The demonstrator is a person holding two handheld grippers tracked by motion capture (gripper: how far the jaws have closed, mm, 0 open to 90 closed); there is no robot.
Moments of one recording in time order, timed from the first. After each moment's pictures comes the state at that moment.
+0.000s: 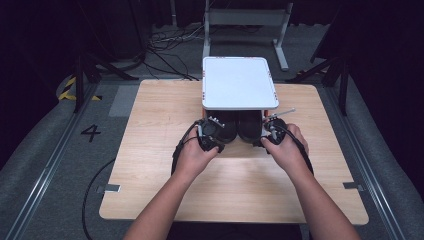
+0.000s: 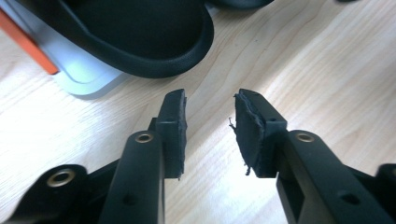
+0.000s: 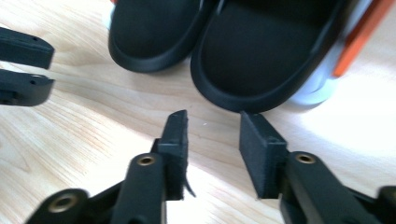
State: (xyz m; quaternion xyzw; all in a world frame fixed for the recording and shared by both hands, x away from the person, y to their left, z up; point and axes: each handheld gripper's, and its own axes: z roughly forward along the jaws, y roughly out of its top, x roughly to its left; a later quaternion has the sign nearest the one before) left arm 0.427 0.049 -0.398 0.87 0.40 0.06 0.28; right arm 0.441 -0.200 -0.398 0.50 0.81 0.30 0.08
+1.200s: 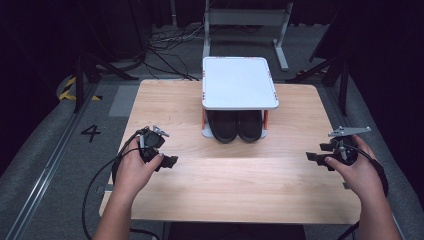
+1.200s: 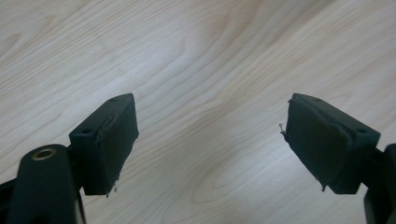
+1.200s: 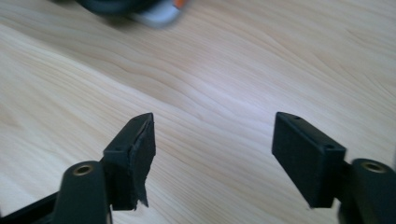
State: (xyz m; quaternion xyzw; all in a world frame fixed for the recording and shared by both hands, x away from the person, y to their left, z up) left arm 0.384 0.190 -0.387 0.86 0.45 0.12 0.22; right arm 0.376 -0.358 -0.386 0.48 0.81 0.29 0.17
